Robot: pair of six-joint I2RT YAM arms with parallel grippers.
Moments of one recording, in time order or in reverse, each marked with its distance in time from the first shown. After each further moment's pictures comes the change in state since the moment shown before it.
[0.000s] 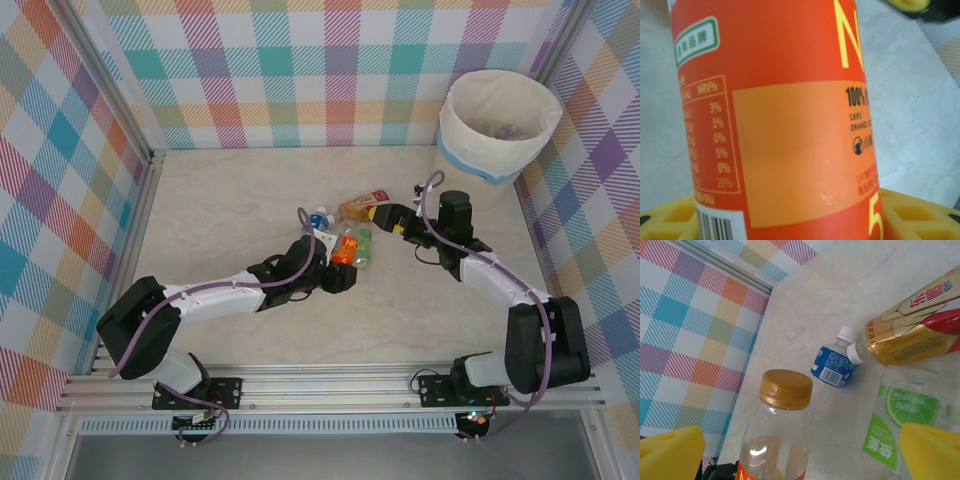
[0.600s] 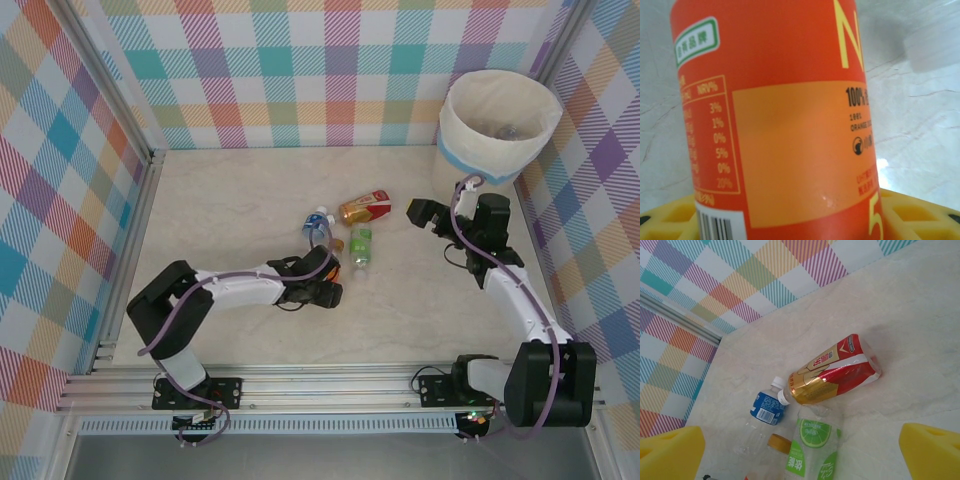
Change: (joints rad) left arm -0.007 0.162 0.079 -0.367 -0.109 0.031; right arm -0.209 -0.203 -0.019 -0.188 0.134 -0.204
